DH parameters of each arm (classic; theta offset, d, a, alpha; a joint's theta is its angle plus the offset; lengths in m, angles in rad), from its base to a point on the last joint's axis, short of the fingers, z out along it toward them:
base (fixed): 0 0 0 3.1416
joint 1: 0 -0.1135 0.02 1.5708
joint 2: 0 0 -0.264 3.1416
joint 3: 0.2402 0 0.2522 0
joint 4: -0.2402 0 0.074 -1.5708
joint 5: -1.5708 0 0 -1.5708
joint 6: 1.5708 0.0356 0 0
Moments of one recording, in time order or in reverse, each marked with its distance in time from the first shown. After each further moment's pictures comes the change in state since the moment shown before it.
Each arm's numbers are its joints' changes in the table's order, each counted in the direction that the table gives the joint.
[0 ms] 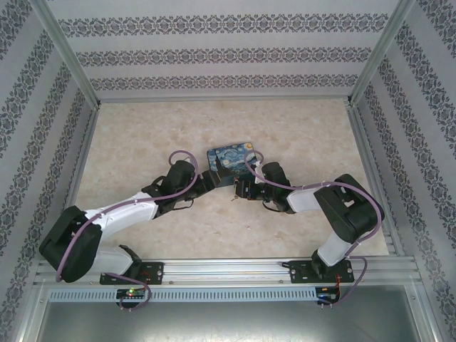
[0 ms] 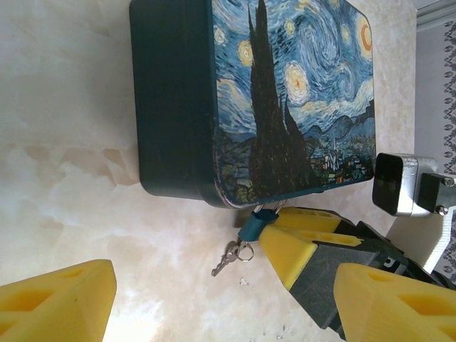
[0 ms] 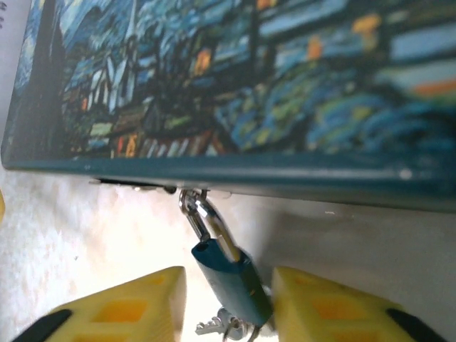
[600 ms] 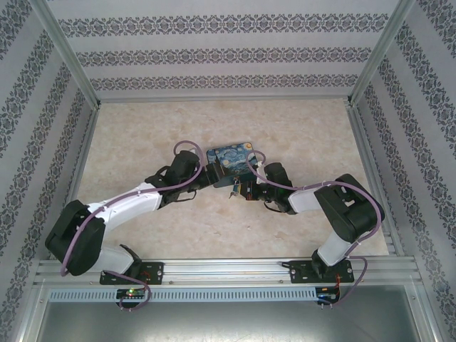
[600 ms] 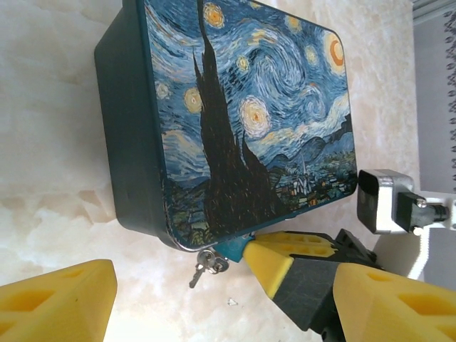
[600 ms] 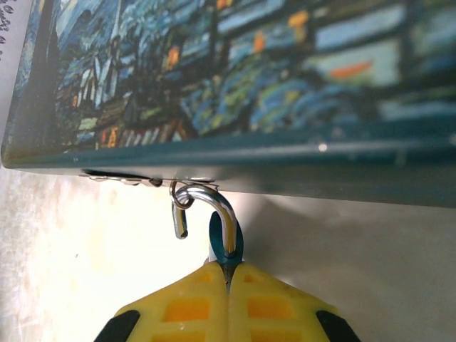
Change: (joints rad) left arm -0.009 0.068 0.150 -0.111 0.012 0.101; right arm 0.026 0.000 -0.021 0.027 0.021 0.000
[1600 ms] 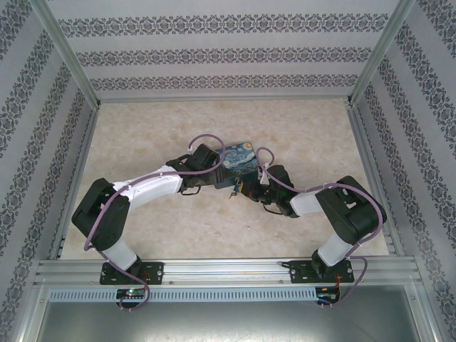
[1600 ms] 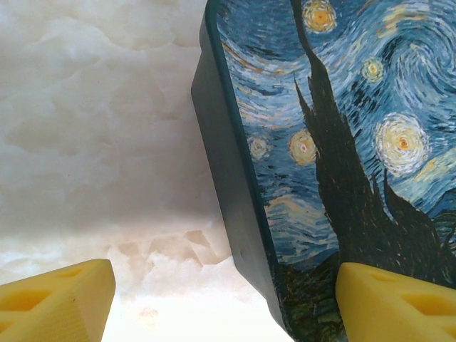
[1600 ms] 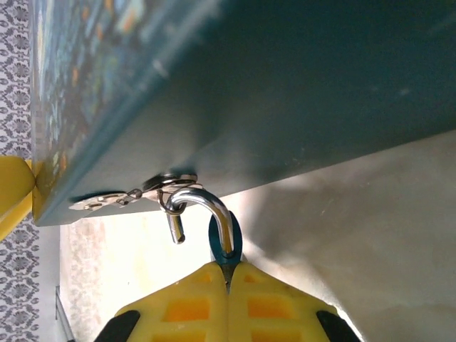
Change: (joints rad) left arm 0.048 0.239 0.258 -0.318 0.252 0.206; right arm 0.000 -0.021 -0.050 0.077 -0.010 0.336
